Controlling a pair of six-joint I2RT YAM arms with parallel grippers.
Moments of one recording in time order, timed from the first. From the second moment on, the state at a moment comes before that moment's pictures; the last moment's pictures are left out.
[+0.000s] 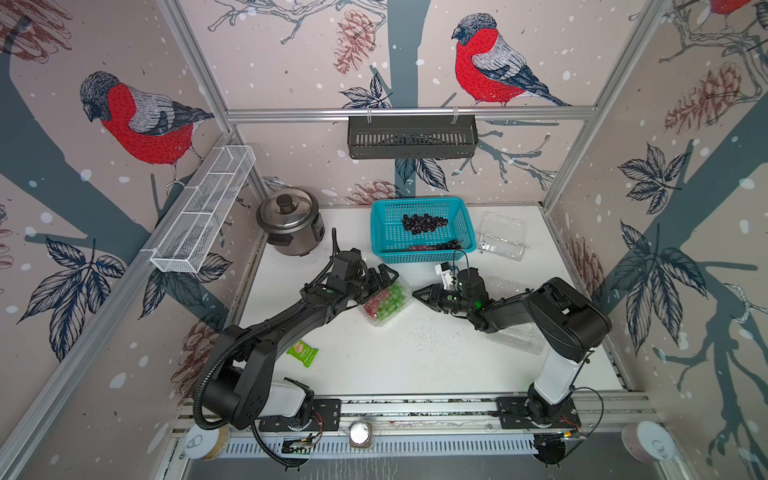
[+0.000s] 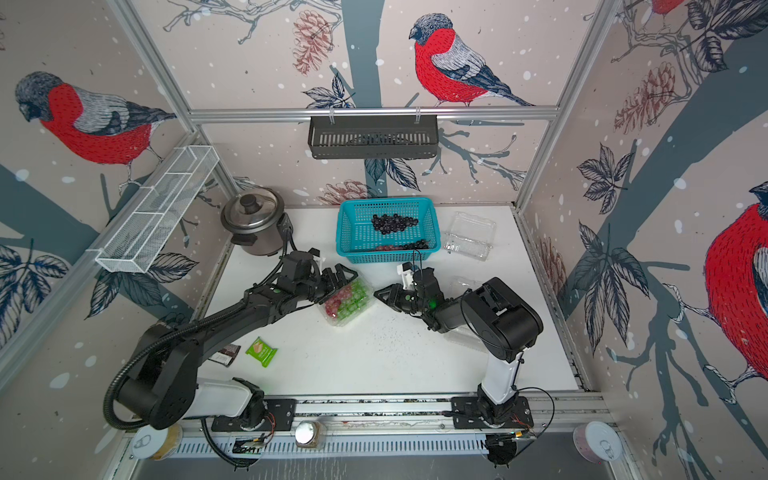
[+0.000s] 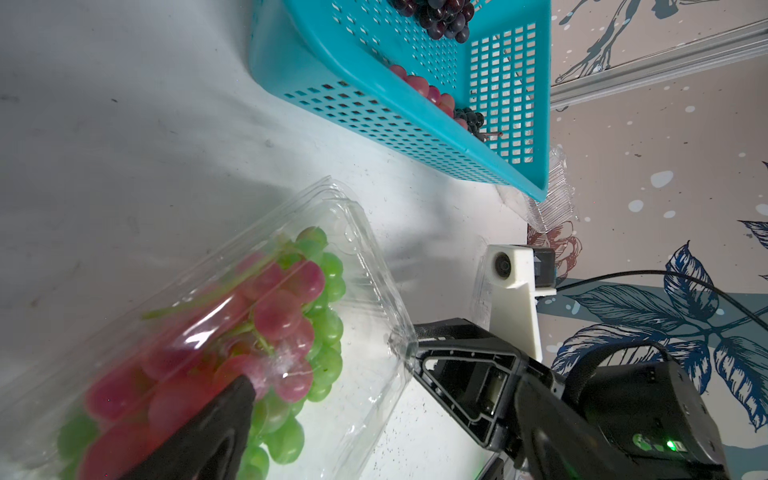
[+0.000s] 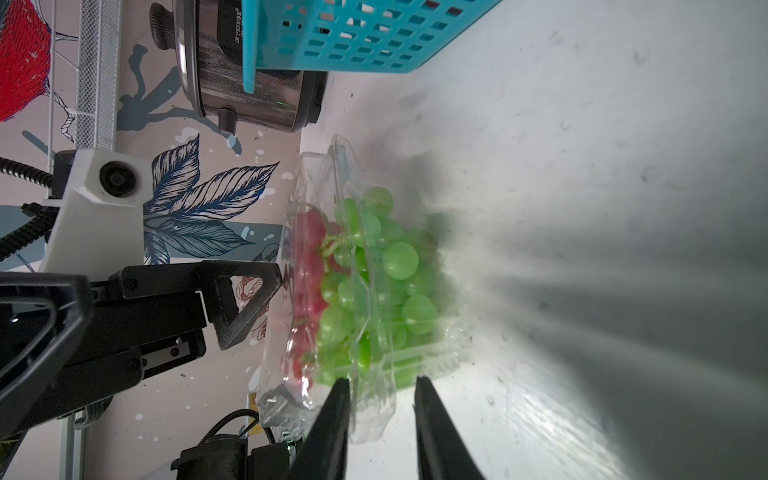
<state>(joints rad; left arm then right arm) -0.45 1.38 0.74 -0.02 0.39 -0.92 0.58 1.81 0.59 0.79 -0.61 1.00</state>
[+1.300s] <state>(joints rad) -0.50 1.35 0.70 -0.01 0.37 -0.95 0.57 1.87 0.58 0.92 -0.66 1.13</state>
